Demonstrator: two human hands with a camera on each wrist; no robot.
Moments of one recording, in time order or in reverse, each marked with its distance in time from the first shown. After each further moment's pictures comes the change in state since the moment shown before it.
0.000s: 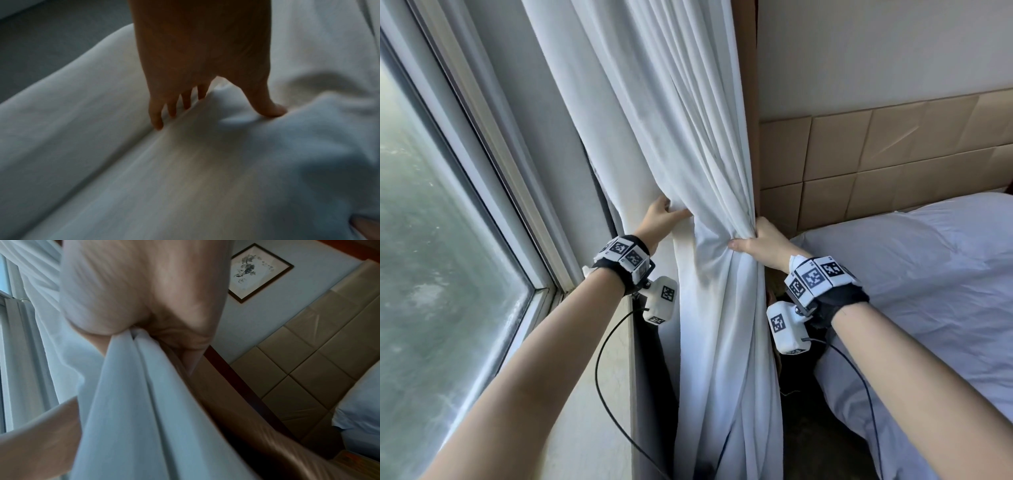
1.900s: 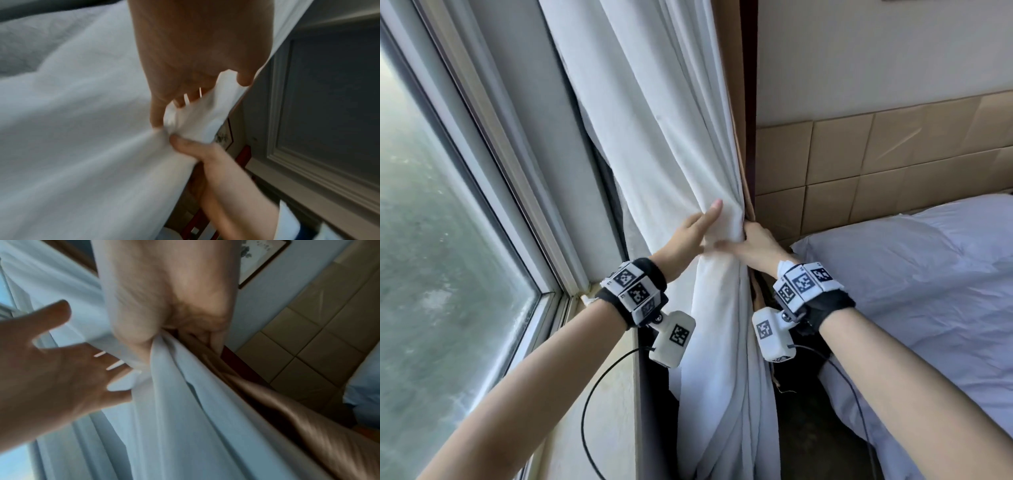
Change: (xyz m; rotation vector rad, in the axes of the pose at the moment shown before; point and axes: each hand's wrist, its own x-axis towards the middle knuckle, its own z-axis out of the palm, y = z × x) left_hand -0.064 0.036 0.035 -0.124 -0.308 -0.037; right_hand 0.010 -0.002 0.017 0.019 0.017 -0.070
